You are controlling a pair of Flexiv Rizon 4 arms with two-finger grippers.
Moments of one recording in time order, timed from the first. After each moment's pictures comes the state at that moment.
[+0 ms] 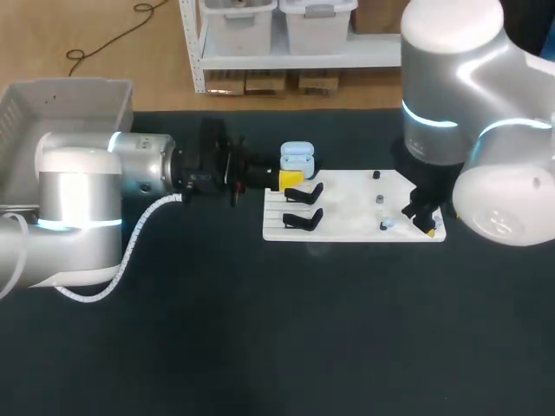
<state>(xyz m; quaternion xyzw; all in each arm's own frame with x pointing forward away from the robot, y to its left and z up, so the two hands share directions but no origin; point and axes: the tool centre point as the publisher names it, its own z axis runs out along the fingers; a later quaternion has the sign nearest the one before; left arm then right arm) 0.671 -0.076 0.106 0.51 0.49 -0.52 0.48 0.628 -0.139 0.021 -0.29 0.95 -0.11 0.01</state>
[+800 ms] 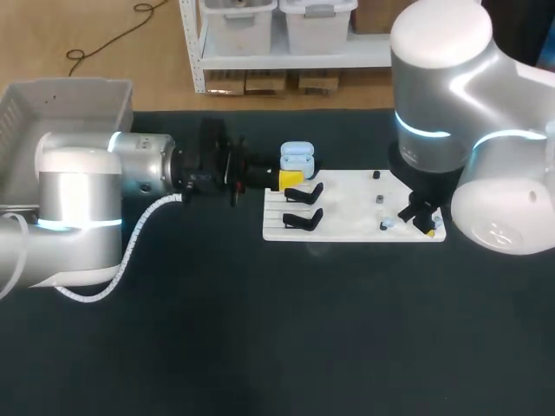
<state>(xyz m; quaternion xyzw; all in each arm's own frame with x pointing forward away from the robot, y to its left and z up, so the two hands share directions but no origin) 0.671 -0.076 0.106 0.51 0.49 -0.52 0.48 0.629 -0.137 0.015 -0.28 0.95 -0.12 0.02</state>
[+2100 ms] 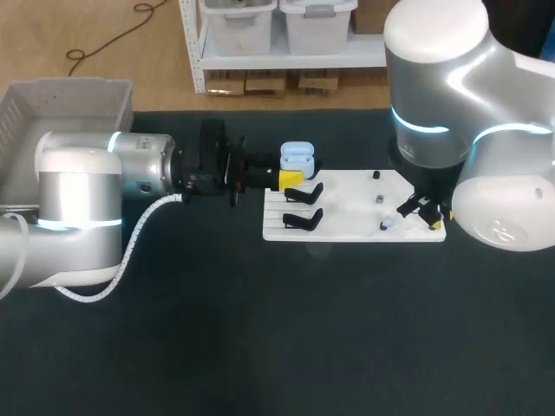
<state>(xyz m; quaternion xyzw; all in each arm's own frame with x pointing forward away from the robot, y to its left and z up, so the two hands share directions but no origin) 0.671 -0.076 0.106 0.51 0.49 -0.52 0.48 0.624 -0.135 0.035 -0.26 0.96 -0.13 0.03</state>
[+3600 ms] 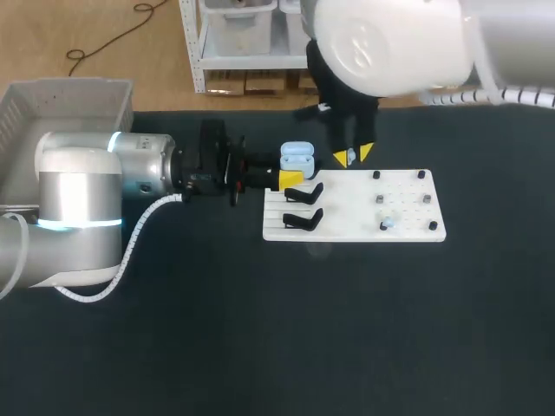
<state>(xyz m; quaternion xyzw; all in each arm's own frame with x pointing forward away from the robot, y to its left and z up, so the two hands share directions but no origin) 0.671 -0.076 0.106 0.51 0.49 -0.52 0.48 0.620 0.021 0.173 -0.12 0.99 -0.04 -0.02</state>
